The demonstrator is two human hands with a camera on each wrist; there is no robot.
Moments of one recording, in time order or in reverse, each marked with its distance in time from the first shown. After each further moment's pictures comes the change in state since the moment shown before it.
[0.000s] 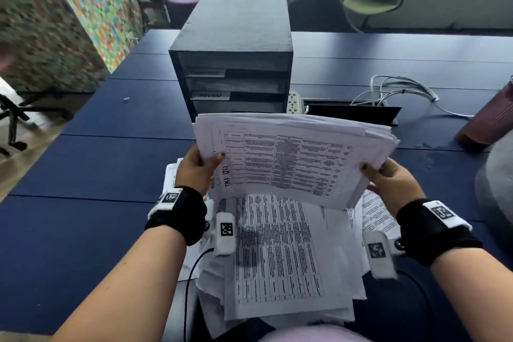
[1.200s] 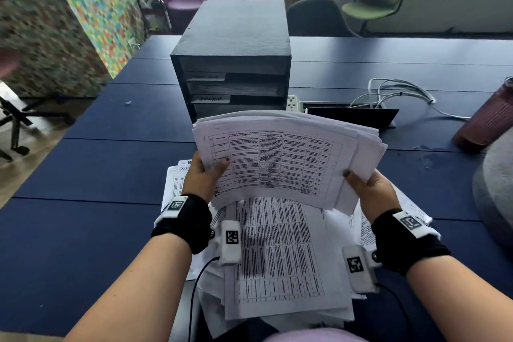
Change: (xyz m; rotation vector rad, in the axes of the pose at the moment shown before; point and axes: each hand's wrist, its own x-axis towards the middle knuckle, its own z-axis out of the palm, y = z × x) left_hand -0.010 -0.009 0.006 -0.101 -0.033 -0.012; right_hand -0.012 0.023 0.026 -0.242 0.214 0.027
